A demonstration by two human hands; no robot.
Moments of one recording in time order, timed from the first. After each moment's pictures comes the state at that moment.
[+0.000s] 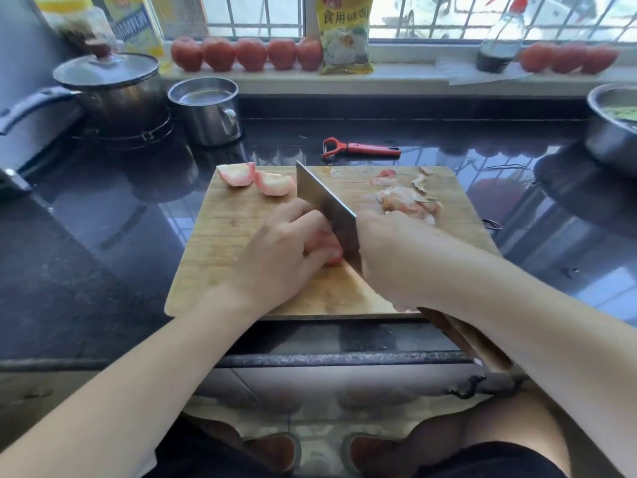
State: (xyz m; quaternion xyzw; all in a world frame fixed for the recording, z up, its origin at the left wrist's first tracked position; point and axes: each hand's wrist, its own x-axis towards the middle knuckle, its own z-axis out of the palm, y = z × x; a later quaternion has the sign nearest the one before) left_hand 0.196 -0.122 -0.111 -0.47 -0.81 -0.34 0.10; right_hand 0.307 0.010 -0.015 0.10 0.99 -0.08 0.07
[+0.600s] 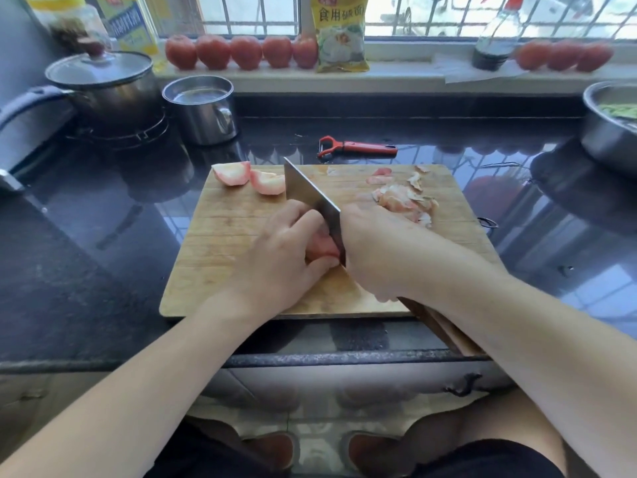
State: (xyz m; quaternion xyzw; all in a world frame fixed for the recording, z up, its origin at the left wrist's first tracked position) left_hand 0.211 -0.120 -0.107 -0.41 -0.84 -0.34 0.06; right_hand 0.293 -0.001 -0.004 0.19 0.97 -0.06 0.16
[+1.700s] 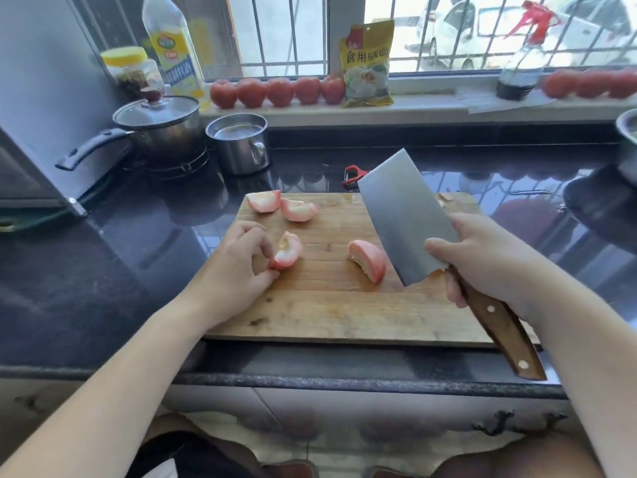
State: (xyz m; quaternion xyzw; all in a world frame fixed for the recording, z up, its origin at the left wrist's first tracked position) left_hand 0.164 -0.194 -0.092 -0.31 -0.90 -0.31 0.02; right_hand 0.326 0.089 -0.024 0.22 0.86 -0.46 -0.02
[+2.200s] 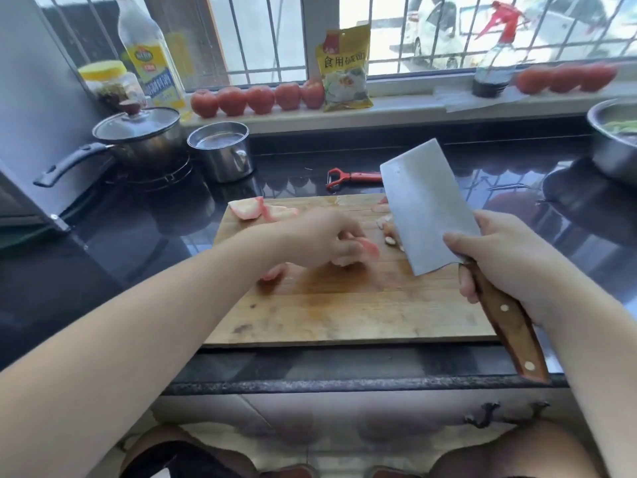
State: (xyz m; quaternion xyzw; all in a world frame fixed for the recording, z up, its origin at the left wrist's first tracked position) left_hand 0.169 -0.058 -0.030 -0.46 -0.86 -0.09 -0.19; right_hand 0.354 0.111 -0.018 0.26 0.80 -0.52 -0.08
